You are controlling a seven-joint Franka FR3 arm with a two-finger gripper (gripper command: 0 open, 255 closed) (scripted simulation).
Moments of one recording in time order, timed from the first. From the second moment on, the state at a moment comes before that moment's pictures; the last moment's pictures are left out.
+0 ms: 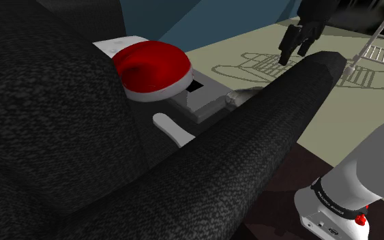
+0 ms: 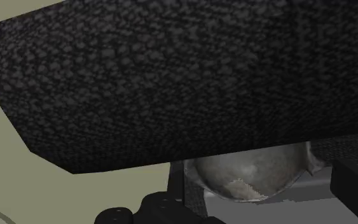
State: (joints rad) arm -0.01 -0.79 0.03 -2.37 -0.08 1.61 0.07
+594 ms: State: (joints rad) arm 0.04 -0.66 0.12 -2.41 -0.01 1.77 0.17
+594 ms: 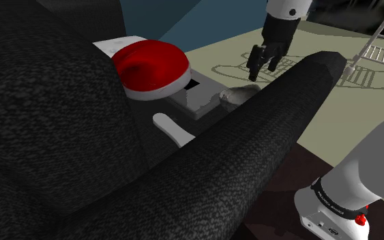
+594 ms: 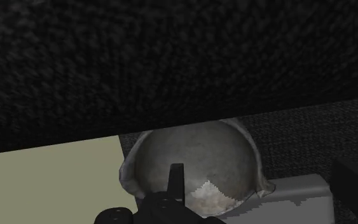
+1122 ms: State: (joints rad) arm 0.09 -0.45 0.23 -2.38 0.04 1.94 0.27
